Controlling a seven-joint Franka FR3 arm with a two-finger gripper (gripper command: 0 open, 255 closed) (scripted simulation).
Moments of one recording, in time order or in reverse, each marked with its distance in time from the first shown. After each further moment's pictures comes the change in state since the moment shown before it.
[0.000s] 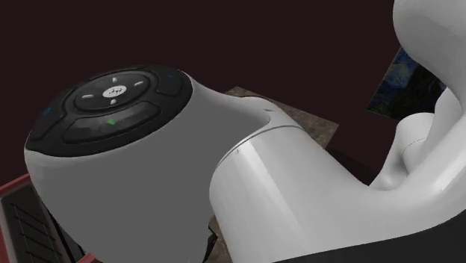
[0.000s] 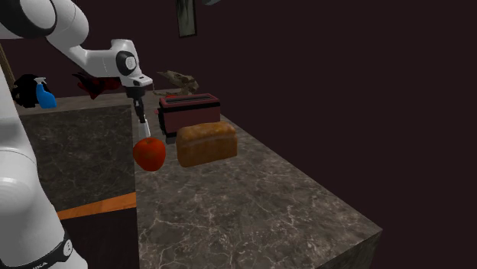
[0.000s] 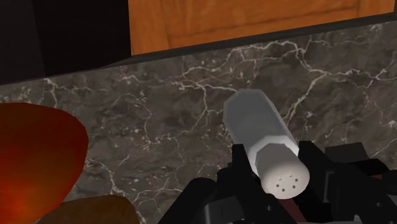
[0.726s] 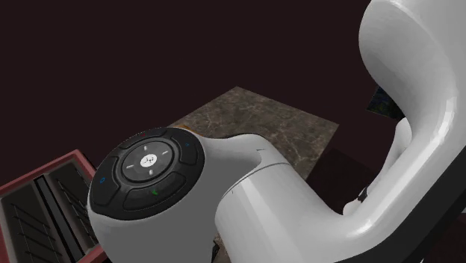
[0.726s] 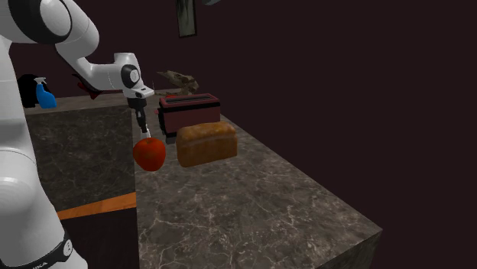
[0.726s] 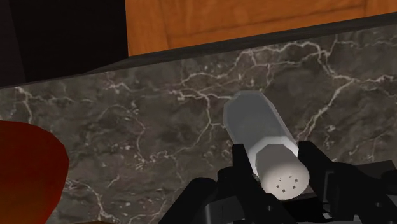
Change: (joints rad) arm 0.013 0.074 -0.009 -0.062 -0.076 0.112 0.054
